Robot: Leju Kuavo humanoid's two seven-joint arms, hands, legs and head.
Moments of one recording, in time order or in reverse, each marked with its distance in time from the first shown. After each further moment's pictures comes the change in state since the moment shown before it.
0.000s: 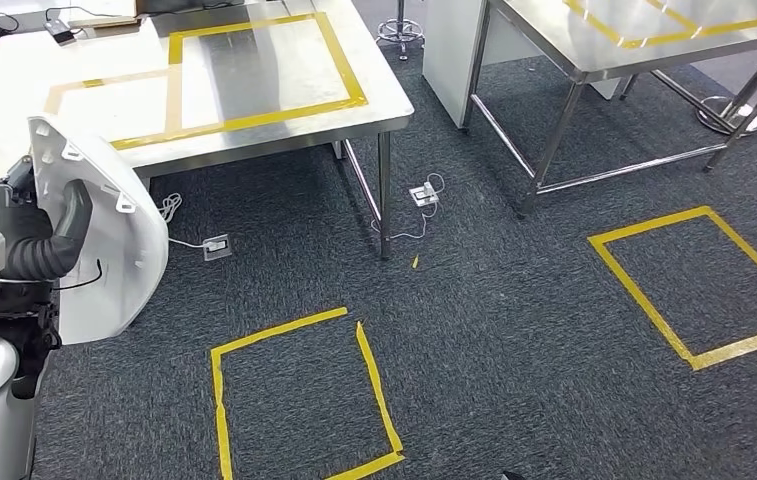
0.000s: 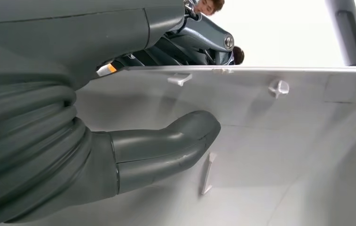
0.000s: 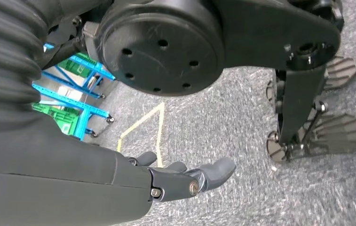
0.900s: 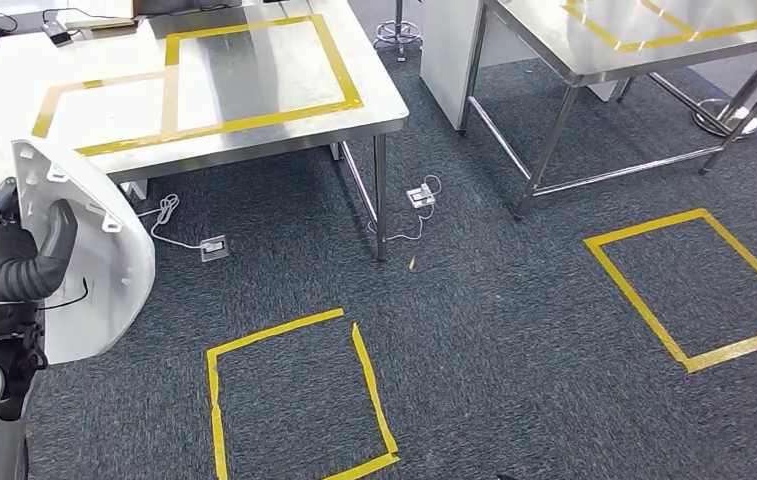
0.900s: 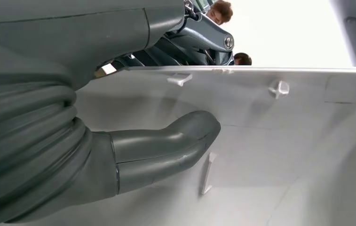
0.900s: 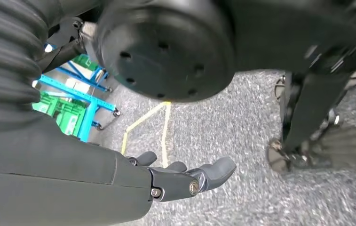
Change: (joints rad) left arm 0.083 0.028 0.053 -0.061 0.001 0.001 -0.004; right arm 0.000 0.005 -0.008 0.000 0.048 0.027 0.006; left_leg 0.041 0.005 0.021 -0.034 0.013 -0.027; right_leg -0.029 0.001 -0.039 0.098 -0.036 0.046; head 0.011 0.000
